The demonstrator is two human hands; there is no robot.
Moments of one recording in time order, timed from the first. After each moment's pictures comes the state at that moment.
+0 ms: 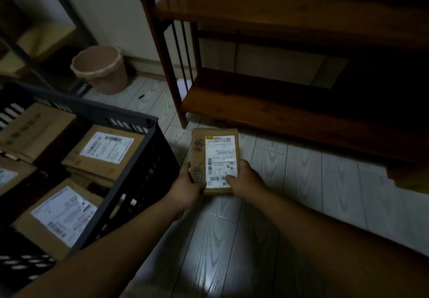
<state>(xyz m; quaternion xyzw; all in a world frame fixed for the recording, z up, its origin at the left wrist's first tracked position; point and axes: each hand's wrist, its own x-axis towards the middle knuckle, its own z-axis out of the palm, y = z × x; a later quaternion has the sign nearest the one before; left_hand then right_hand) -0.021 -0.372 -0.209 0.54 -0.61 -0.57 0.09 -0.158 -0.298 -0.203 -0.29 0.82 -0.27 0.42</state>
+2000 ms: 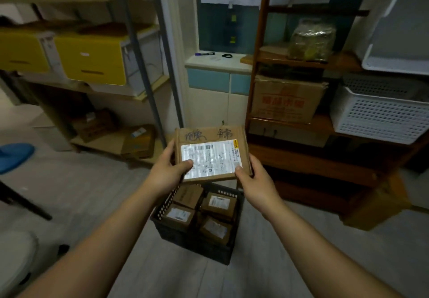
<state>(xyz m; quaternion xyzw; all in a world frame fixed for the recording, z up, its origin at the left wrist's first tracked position) 0.406 -0.347 0.568 0.40 -0.66 -0.57 0.27 0.243 -0.218 0.546 -0.34 0.72 -0.53 0.30</state>
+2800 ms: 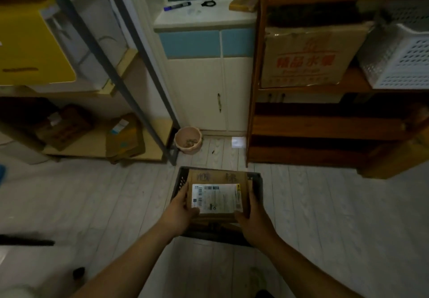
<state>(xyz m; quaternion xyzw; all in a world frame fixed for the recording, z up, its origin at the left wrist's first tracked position) 0.384 -0.508 0.424 0.43 -0.74 -0.52 -0.03 0.254 -0.354 0.355 -0.23 0.77 -0.44 0.40</state>
